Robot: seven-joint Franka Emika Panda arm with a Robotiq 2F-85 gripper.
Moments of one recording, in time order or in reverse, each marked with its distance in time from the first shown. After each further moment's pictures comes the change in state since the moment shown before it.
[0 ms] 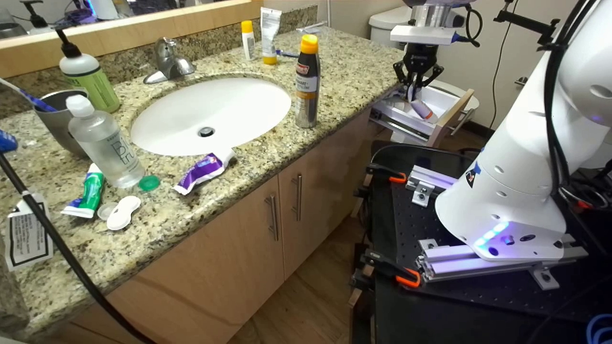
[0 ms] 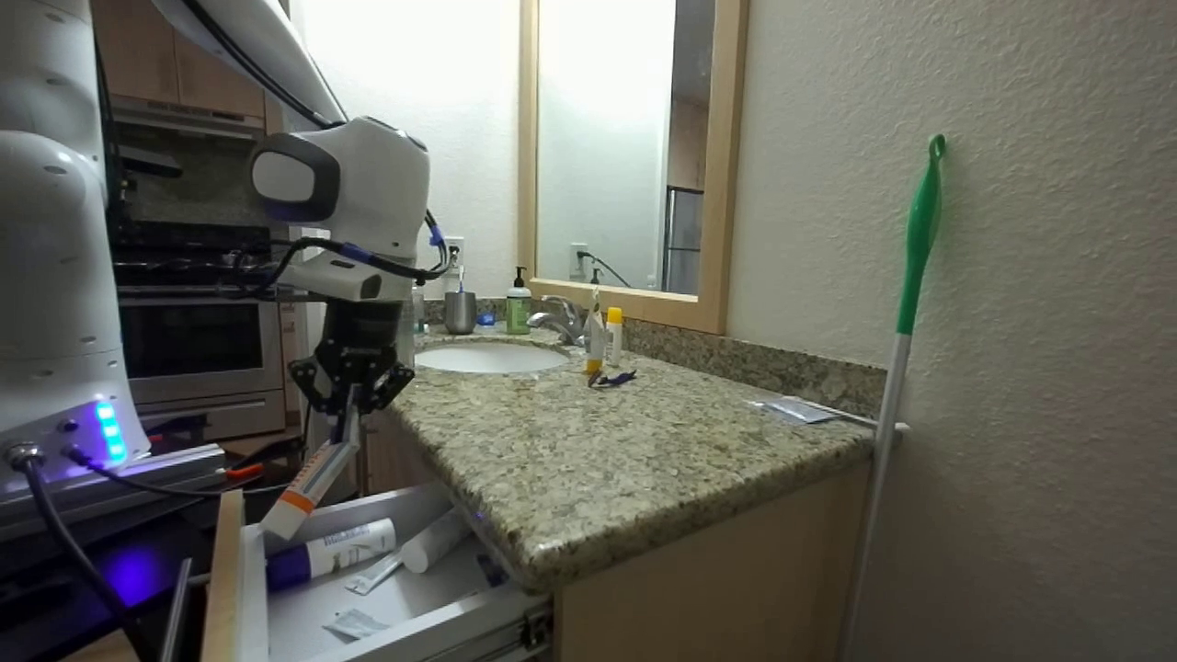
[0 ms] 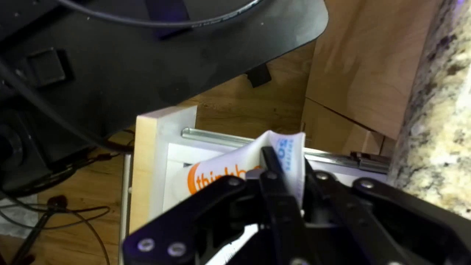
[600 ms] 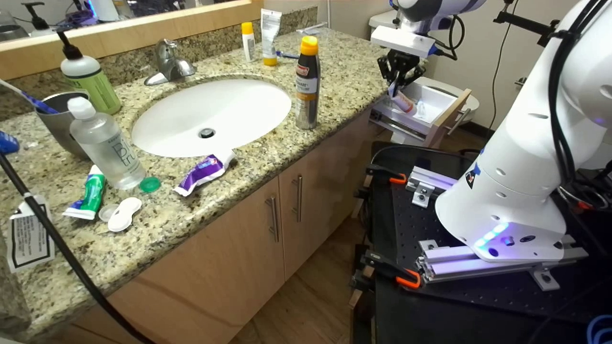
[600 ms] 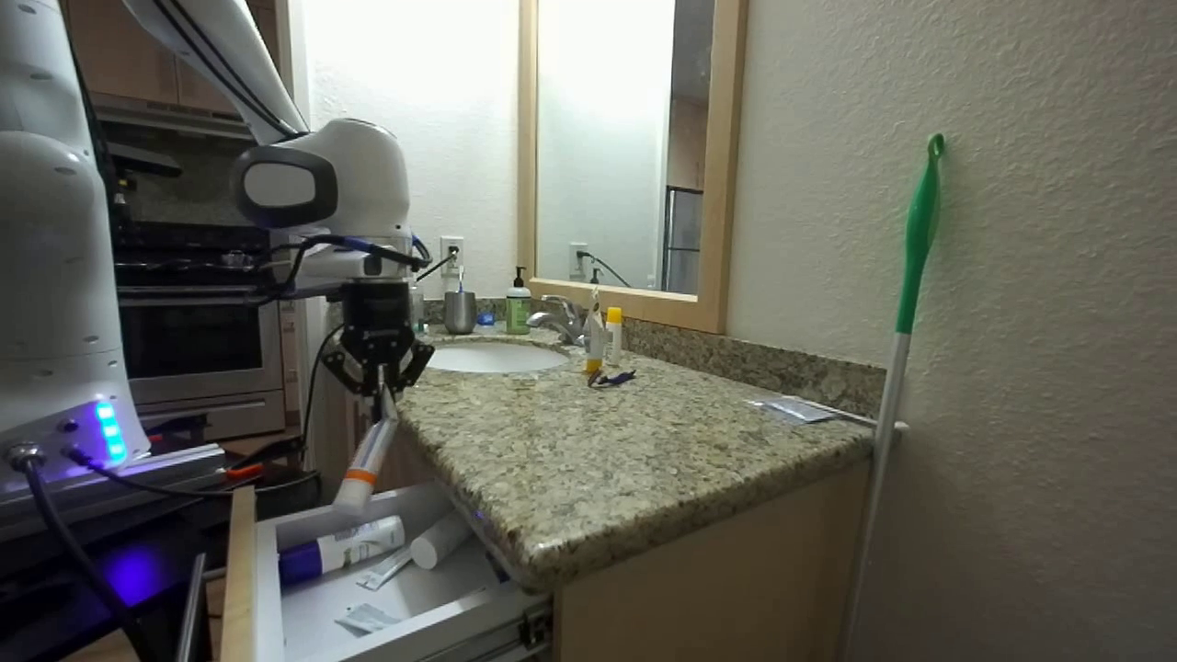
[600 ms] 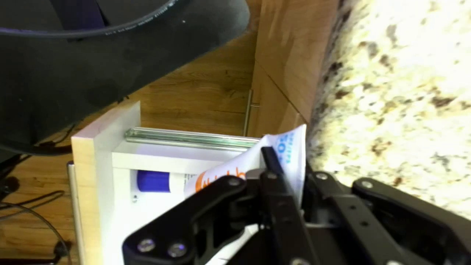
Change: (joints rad) arm 0.060 -0.124 0.025 -0.124 -0.236 0.268 0.323
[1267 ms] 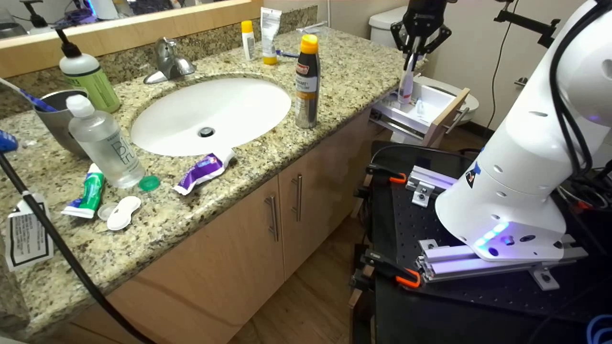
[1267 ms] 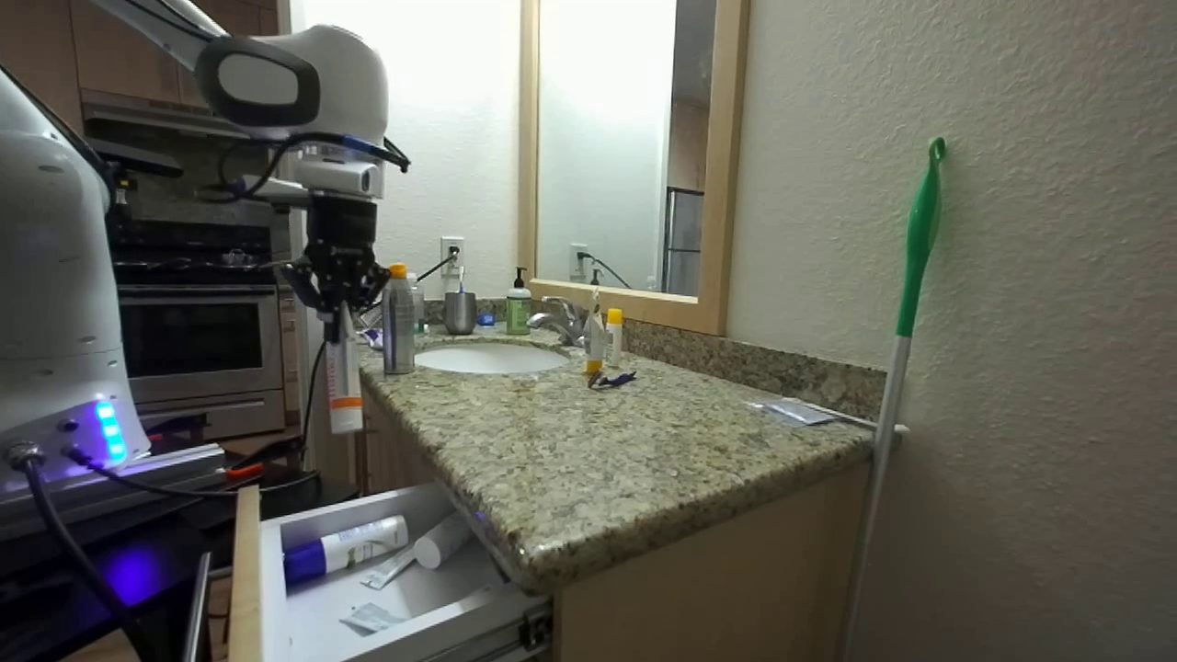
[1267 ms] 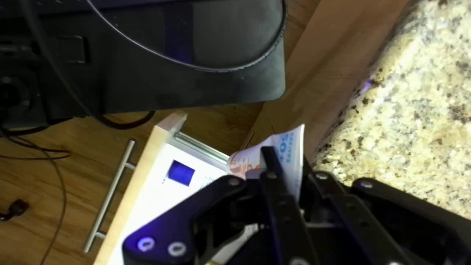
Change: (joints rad) arm -0.110 -0.495 0.149 -0.003 -0.178 -0.580 -0.188
